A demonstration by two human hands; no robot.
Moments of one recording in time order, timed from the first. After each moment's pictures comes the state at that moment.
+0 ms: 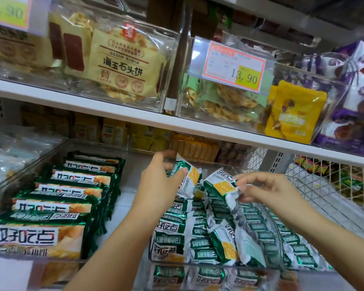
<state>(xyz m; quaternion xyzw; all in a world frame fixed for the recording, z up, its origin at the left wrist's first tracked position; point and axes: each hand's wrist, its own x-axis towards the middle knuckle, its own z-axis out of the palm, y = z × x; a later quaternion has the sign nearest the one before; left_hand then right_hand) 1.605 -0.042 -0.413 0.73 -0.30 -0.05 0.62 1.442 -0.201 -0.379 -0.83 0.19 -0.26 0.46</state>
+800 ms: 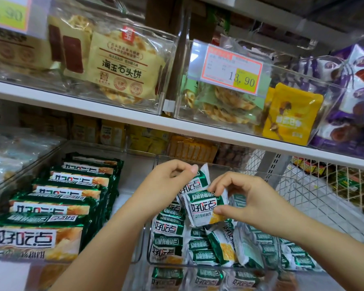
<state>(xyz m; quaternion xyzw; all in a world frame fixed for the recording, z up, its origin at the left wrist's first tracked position) 1.605 -0.036 -0.407 0.65 -0.41 -0.18 0.62 1.452 -0.171 -0.371 -0.94 0.03 -0.18 0.28</state>
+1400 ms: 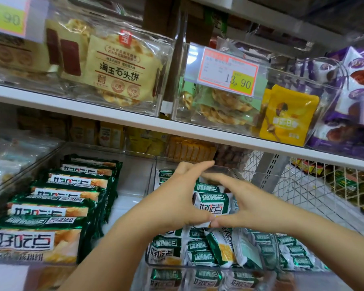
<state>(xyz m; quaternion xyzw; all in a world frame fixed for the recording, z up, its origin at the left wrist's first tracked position) 1.584 -0.033 -0.397 0.71 -0.56 -0.11 0.40 1.457 -0.175 -0.363 -0.99 0.04 -0.04 0.14</state>
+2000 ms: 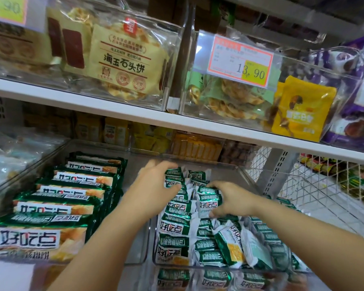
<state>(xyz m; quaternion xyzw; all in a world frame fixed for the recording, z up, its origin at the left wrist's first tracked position) 1.629 -0.027 -0.422 0.82 -0.42 -0.01 0.39 1.522 -0.232 -0.422 -0.98 0.18 0.04 0.09</state>
